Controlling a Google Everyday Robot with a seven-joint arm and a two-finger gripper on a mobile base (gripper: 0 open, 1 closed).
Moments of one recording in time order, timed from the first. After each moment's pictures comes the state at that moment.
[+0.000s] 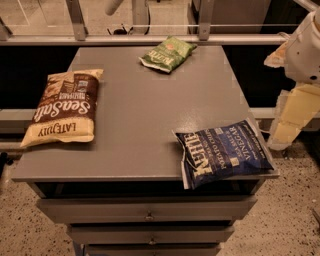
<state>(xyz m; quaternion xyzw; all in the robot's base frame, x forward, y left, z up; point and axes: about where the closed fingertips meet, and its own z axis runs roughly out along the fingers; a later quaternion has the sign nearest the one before) 0.438 -0.217 0.976 -0.60 0.78 -0.03 0.16</state>
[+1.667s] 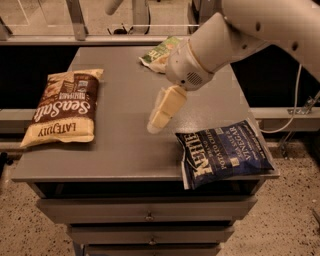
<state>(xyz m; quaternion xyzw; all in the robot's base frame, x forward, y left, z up) 0.529 -0.002 0.925 -0.66 0.65 0.19 0.32</state>
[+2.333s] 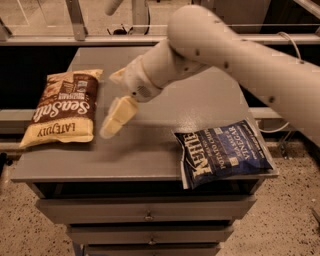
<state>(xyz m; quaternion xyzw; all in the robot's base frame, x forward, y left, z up) 0.550 0.111 0.888 -0.65 0.62 0.27 0.34</state>
